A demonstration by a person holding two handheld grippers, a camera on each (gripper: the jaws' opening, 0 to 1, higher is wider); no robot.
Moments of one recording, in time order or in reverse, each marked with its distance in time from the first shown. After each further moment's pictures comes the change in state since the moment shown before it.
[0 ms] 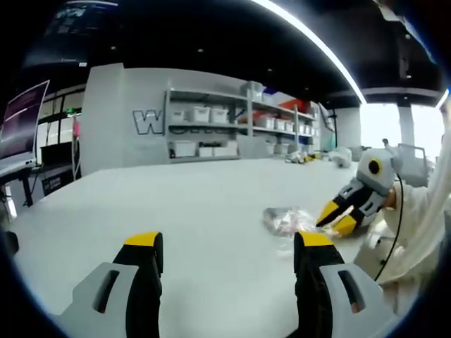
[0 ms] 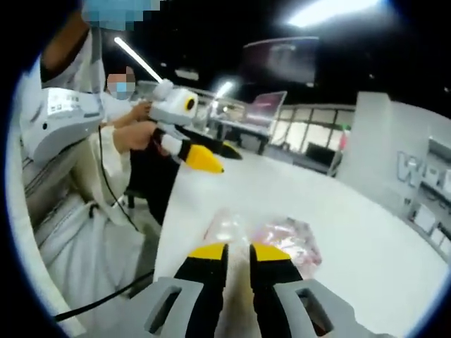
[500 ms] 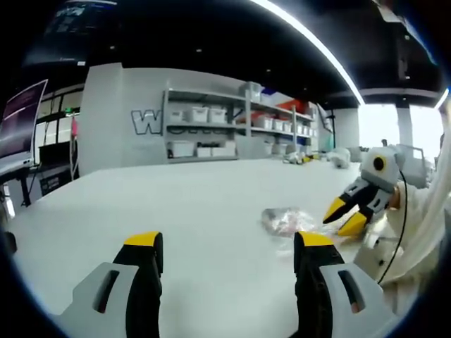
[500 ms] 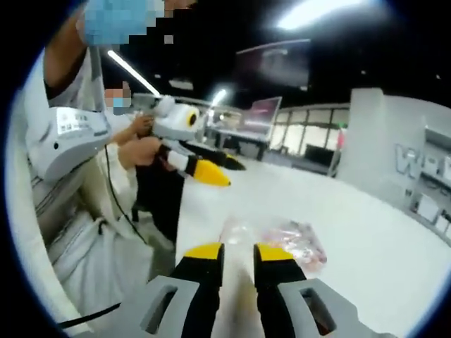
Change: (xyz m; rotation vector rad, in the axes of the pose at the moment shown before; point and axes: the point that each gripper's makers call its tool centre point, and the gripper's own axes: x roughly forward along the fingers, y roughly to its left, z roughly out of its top) left arm 0.002 -0.002 0.001 -0.003 -0.005 -0.012; right arm -0.011 0.006 0.014 0.073 -0.051 0.001
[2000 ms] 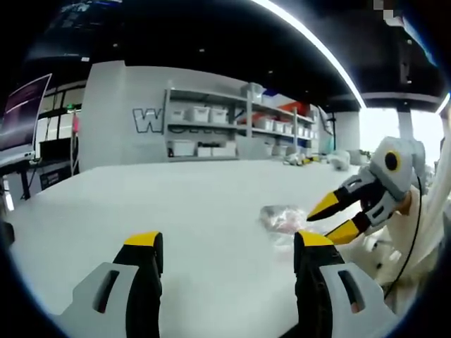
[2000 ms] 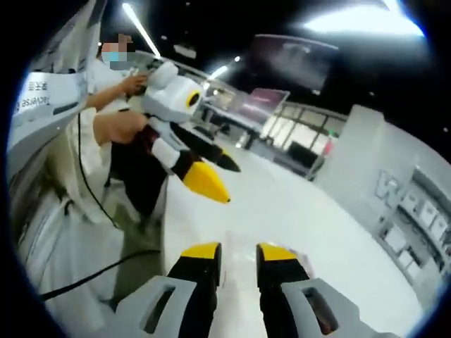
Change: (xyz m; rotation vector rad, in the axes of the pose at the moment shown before) left arm -0.005 -0.001 -0.006 -0.025 -0.004 0.000; right arm 0.042 0.008 0.013 -0.250 0.154 -0.161
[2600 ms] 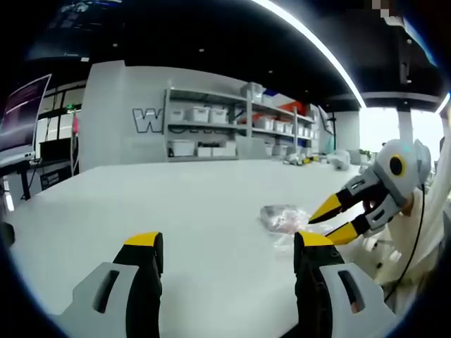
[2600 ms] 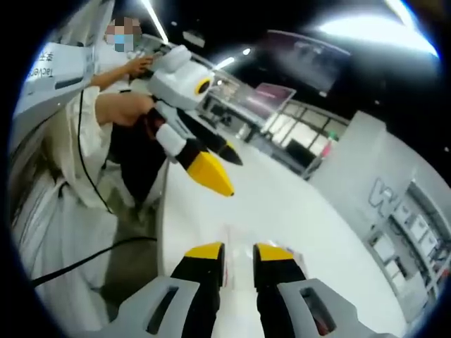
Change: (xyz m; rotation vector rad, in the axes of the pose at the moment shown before) left arm 0.001 0.000 0.000 0.002 0.001 0.002; right arm -0.001 -0.001 -0.006 -0.083 0.051 -0.032
